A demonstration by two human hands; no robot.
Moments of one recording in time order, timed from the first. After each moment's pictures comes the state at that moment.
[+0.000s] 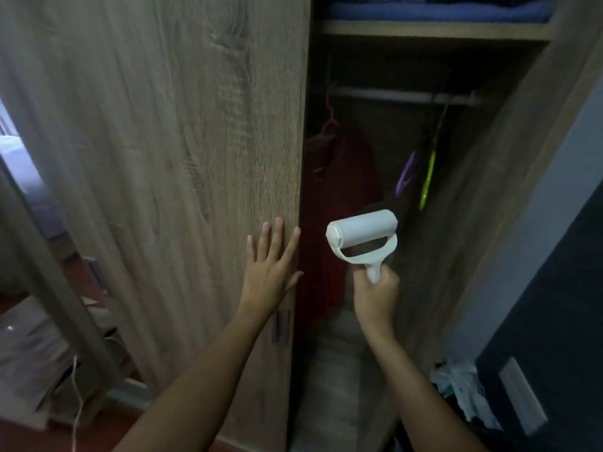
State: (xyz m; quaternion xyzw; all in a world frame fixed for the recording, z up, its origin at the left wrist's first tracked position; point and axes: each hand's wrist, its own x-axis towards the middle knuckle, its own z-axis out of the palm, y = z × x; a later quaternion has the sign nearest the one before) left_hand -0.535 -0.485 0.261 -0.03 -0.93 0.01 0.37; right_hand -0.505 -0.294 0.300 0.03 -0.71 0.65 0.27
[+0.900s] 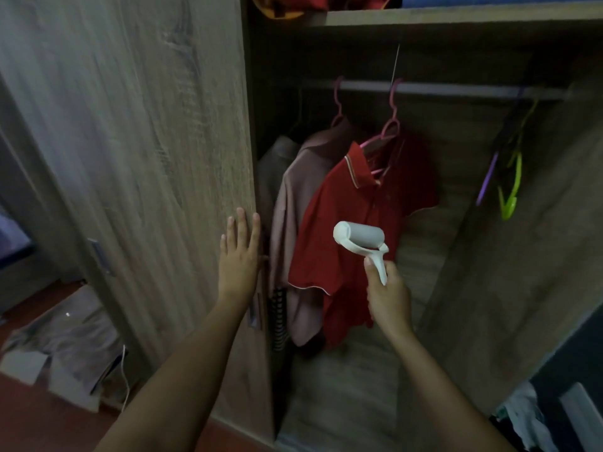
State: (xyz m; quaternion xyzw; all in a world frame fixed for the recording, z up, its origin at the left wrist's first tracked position) left_hand -0.535 -0.654 0.255 0.11 -0.95 -0.04 0.29; right_hand -0.543 -0.381 0.262 0.05 -0.81 0.56 0.16
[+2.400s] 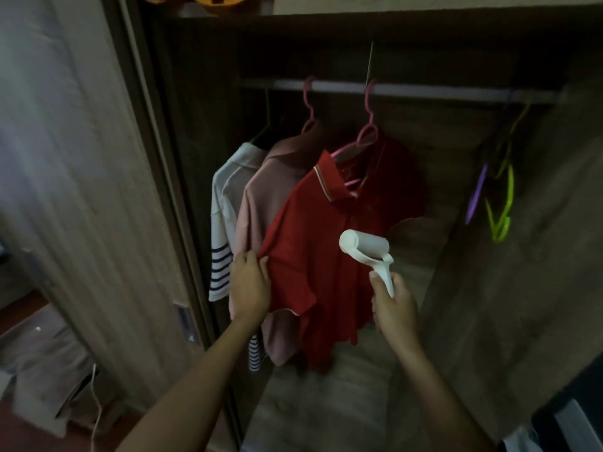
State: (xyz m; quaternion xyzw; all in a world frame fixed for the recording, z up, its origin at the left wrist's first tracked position) left_hand -0.608 -0.566 0.248 0.19 -0.88 -0.26 0.36; right_hand -0.606 -0.320 0.268 0.03 -0.77 0.63 0.11
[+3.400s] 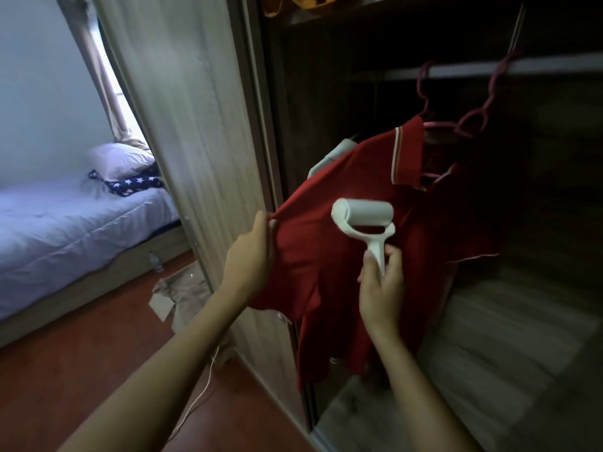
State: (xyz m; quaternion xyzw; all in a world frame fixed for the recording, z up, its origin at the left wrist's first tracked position) left_hand -0.496 -0.609 0.356 0.24 -0.89 -0.14 0.37; right_hand -0.604 -0.457 0.285 0.19 -0.67 0.72 0.08
